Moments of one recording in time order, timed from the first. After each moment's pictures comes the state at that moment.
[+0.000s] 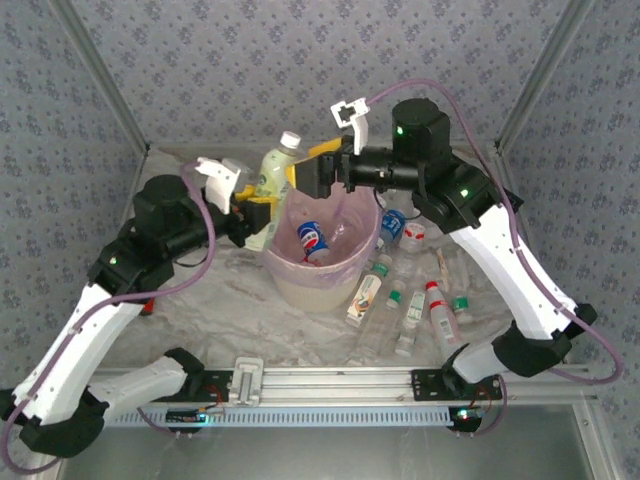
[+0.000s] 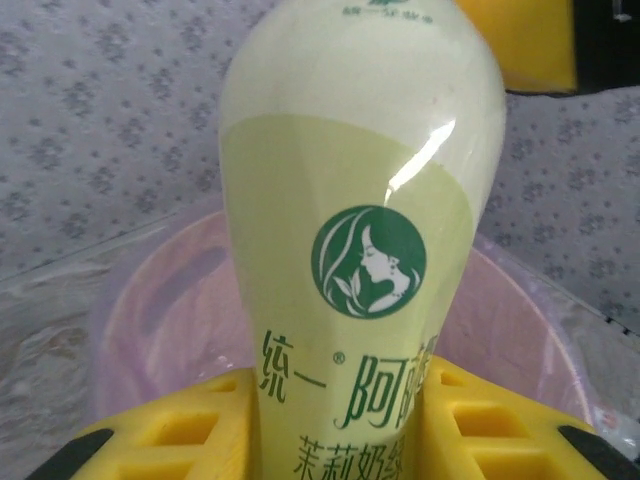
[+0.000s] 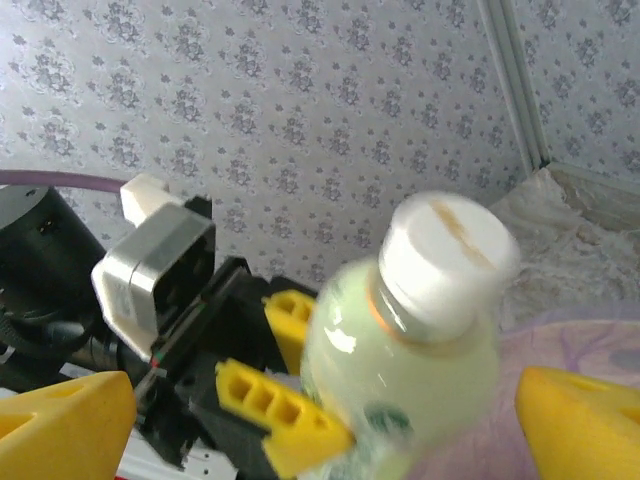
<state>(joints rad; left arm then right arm) -0.65 0.98 1.35 -0.63 0.19 -0.12 0.71 1.47 1.94 -0.64 -0.53 0.40</state>
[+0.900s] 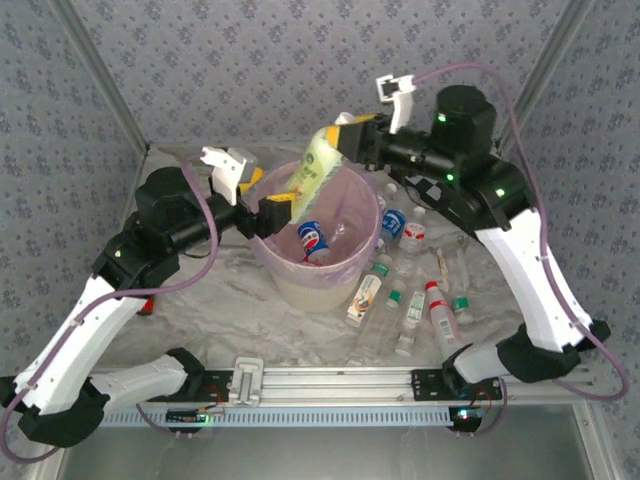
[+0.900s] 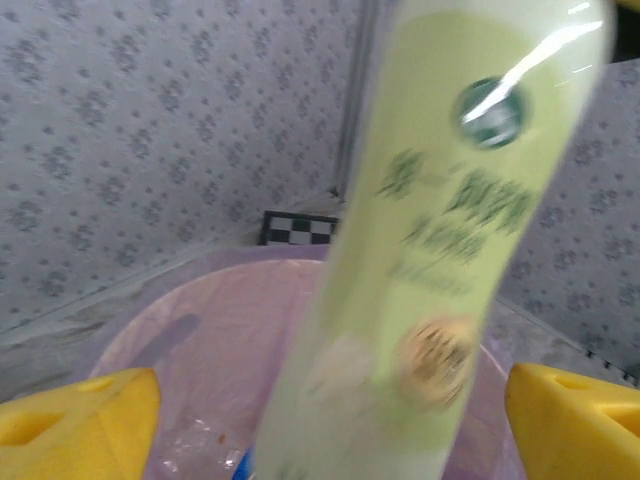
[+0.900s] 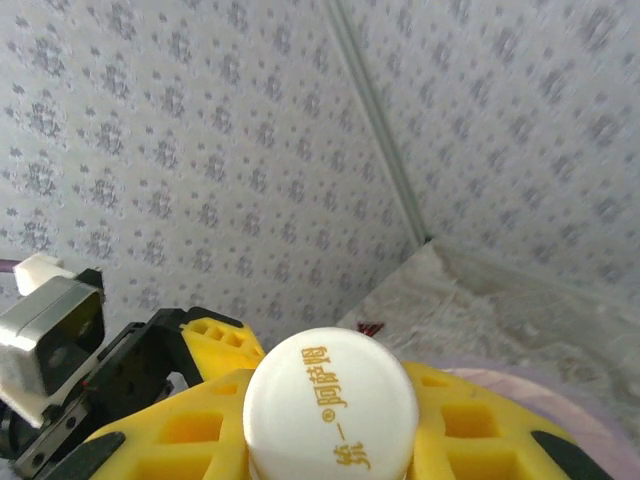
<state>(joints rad) -0.69 1.01 1.41 -0.56 0.13 -0.14 0.59 1.38 1.98 -0.67 -0.40 0.35</state>
